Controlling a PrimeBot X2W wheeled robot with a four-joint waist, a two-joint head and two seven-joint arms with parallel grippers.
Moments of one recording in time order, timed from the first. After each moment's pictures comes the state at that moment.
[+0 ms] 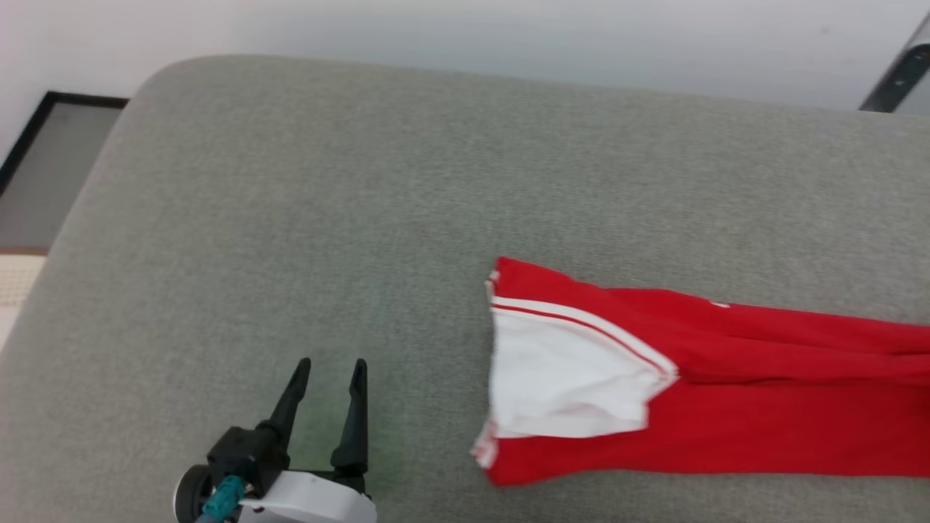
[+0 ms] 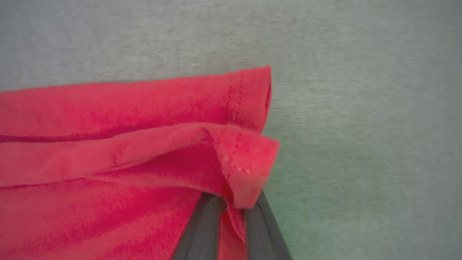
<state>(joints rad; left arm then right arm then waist) -0.05 0.10 -0.16 0.17 -0.27 -0.02 -0.26 -0.32 -0.64 -0.04 0.46 0.68 0.13 0.72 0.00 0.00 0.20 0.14</state>
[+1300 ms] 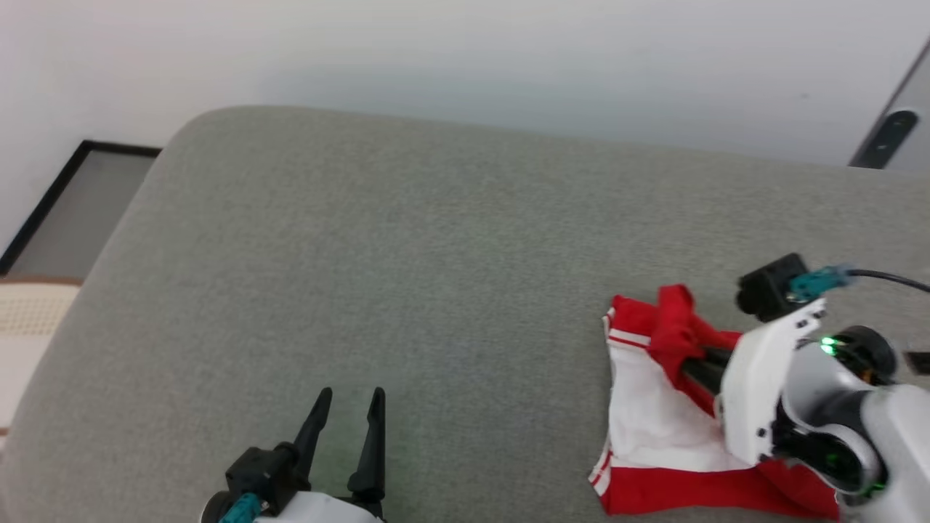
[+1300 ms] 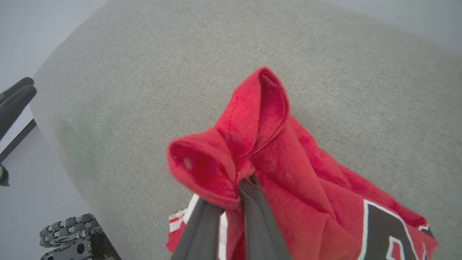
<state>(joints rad) -0.02 0.05 -0.14 0.23 -0.28 -0.08 -0.26 -0.37 -0.43 0.37 0.02 0.69 0.13 0.71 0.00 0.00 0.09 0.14</state>
